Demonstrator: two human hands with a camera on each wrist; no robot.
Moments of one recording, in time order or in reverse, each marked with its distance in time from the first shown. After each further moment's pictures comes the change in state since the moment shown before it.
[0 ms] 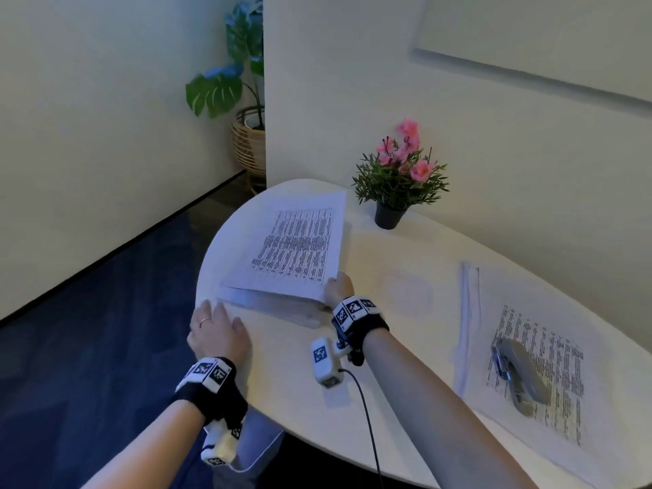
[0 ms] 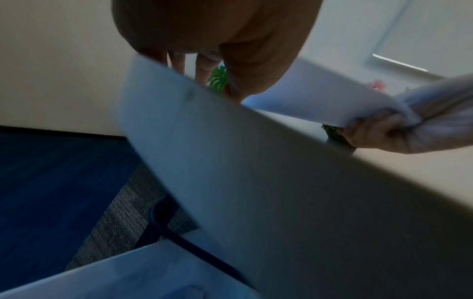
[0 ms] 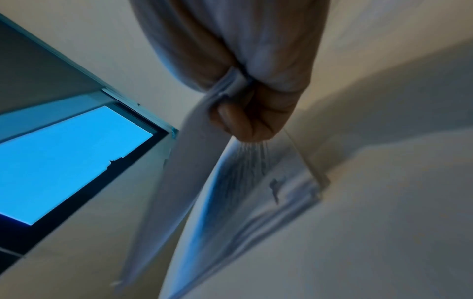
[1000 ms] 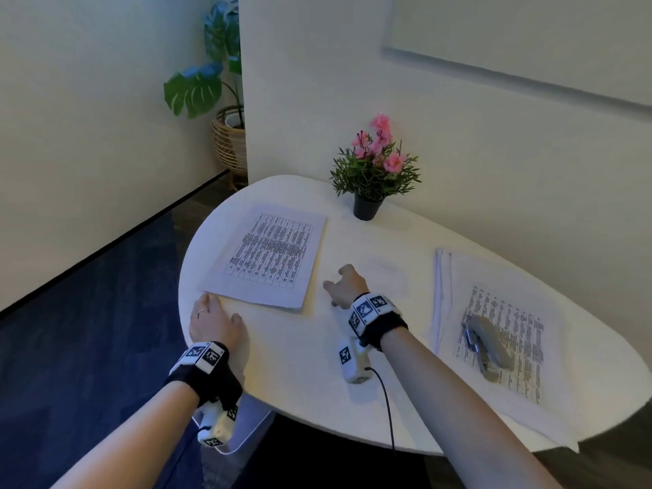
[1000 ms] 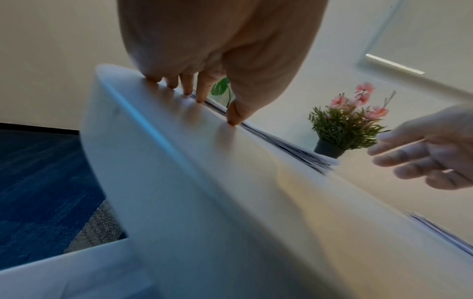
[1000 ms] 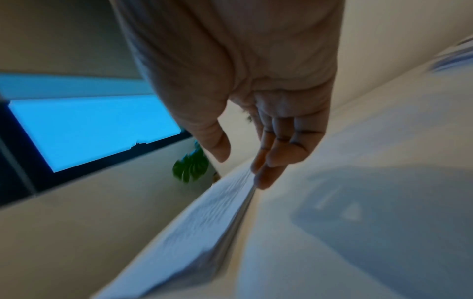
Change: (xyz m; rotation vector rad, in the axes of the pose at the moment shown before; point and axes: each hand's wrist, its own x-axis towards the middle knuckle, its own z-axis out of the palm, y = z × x) left_hand -0.007 0.009 0.005 0.002 -0.071 0.071; right_hand -0.025 0.030 -0.058 -0.426 0.016 -0.091
